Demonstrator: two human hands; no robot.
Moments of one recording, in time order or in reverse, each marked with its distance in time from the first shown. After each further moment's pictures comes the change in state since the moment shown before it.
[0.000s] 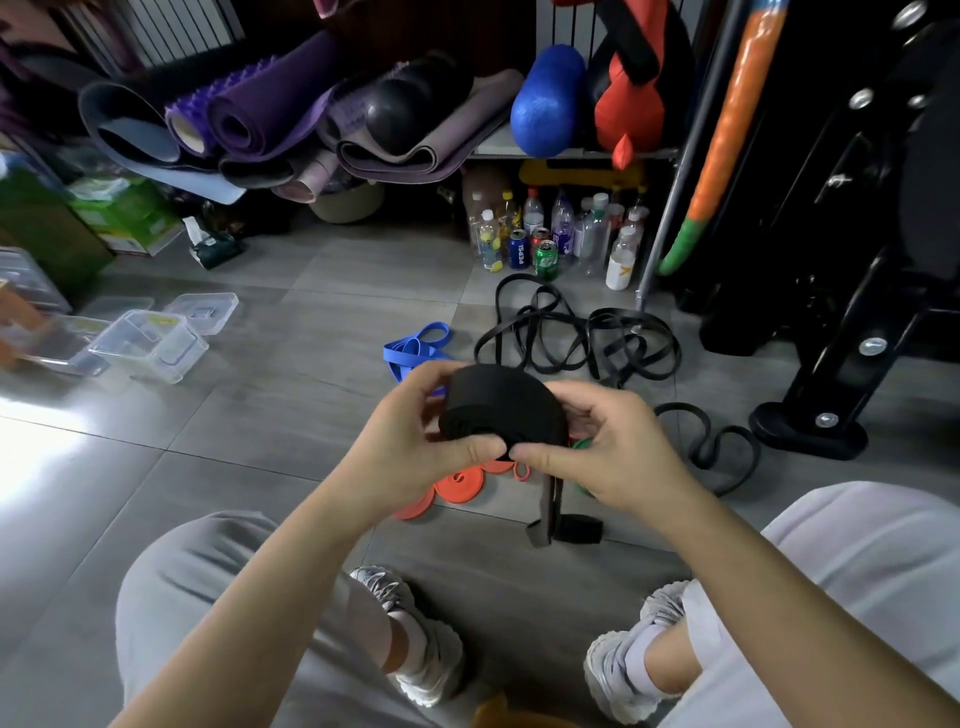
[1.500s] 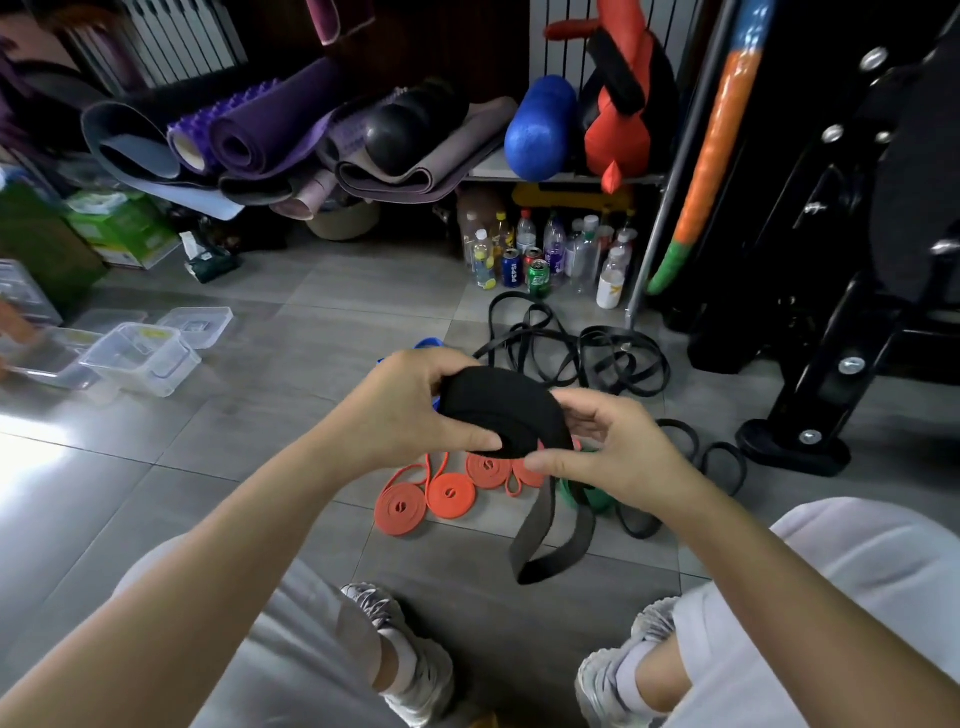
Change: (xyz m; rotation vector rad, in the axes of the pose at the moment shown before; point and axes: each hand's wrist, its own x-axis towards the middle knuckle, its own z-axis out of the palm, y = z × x) left_hand 0.030 0.024 -0.015 0.359 -0.144 0.142; right_hand 0.007 0.007 -0.020 -0.037 -0.101 0.008
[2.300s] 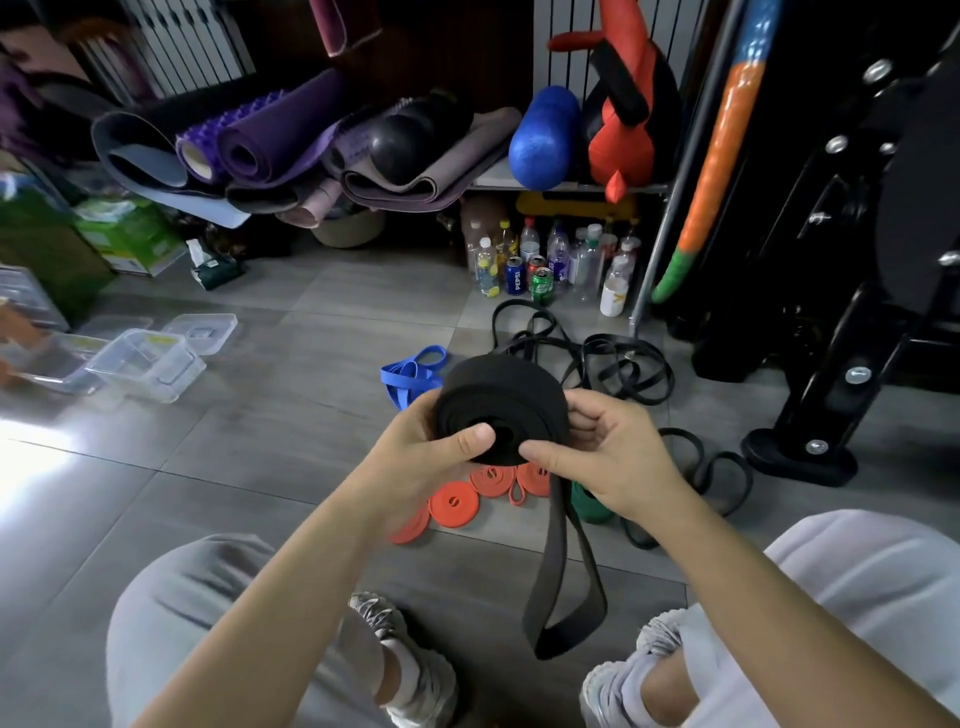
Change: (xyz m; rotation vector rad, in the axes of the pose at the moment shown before) left_hand -0.015 -0.025 0.032 -0.870 0.061 -0.226; right_hand 0.007 0.008 0.014 0.169 0.138 -0.045
